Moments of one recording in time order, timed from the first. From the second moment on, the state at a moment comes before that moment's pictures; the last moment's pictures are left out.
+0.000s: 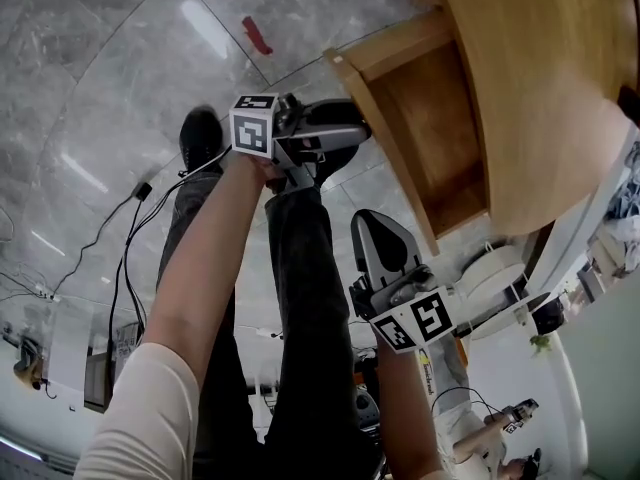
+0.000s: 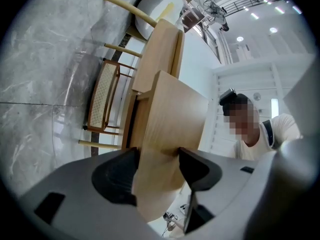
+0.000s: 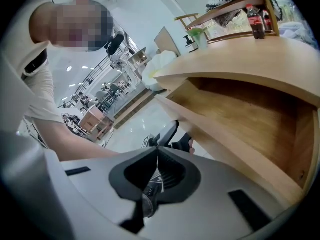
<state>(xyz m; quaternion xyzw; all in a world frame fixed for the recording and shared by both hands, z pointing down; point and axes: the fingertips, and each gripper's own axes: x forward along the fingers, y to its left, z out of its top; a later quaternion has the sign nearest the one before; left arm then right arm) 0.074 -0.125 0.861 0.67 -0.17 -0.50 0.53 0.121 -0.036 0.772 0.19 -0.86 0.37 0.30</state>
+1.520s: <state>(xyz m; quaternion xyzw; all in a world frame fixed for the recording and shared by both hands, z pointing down) 0.029 -0.049 0.729 0.72 -0.26 -0.25 0.60 0.085 -0.024 0.670 0.26 -0.85 0.38 0.27</state>
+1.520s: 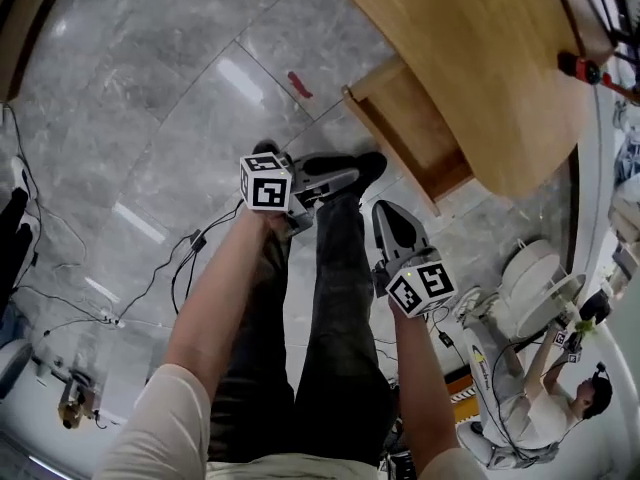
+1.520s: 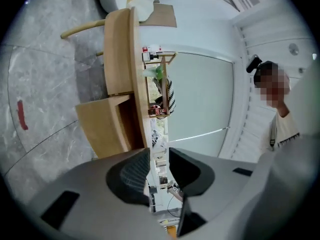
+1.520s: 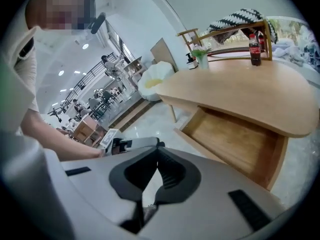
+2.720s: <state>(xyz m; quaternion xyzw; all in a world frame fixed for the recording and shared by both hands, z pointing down) -0.016 0.041 0.293 0.84 -0.23 -0.11 0.48 0.084 0.034 0.307 0.38 -0.85 0.34 0.12</state>
